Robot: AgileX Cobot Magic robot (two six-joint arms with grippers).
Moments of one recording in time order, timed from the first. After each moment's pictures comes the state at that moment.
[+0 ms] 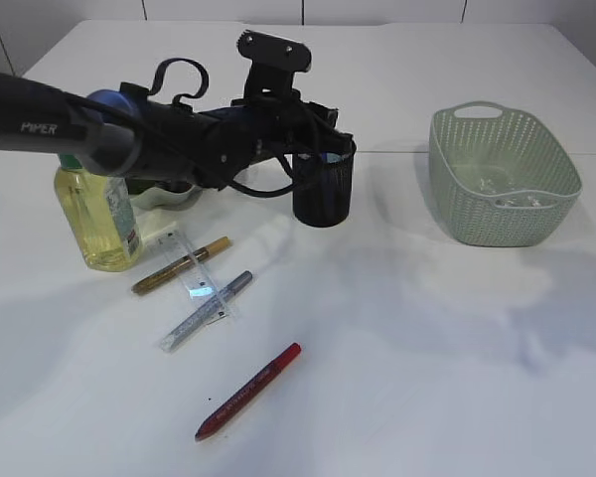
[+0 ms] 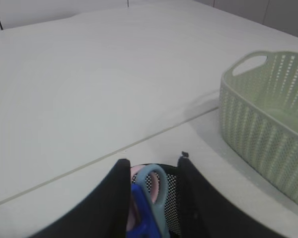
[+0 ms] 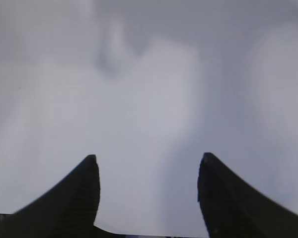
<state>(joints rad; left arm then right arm) -0.57 2.29 -1.62 -0.02 -0.32 0.01 -0.15 1.50 -1.04 0.16 1.16 -0.10</state>
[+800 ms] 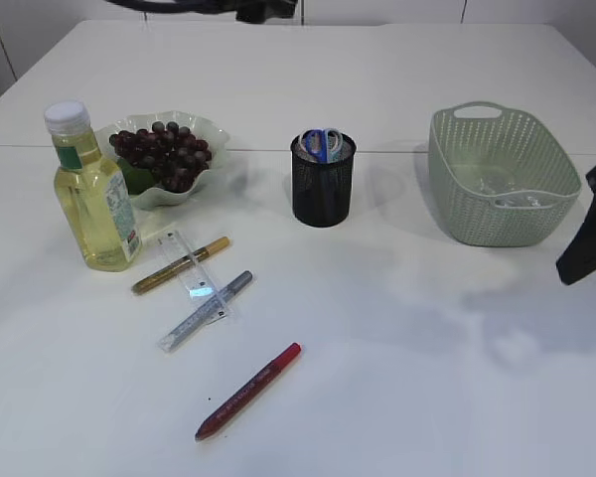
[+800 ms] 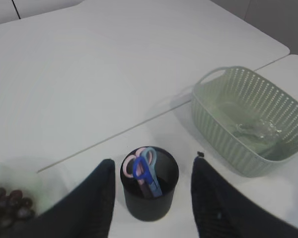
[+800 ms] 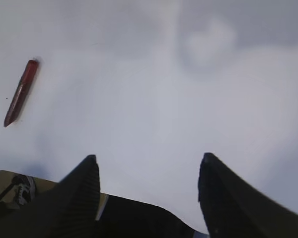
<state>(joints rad) -0.57 1.81 -1.62 -0.05 0.35 0.01 -0.14 1.50 -1.07 0.46 1.21 -0.19</state>
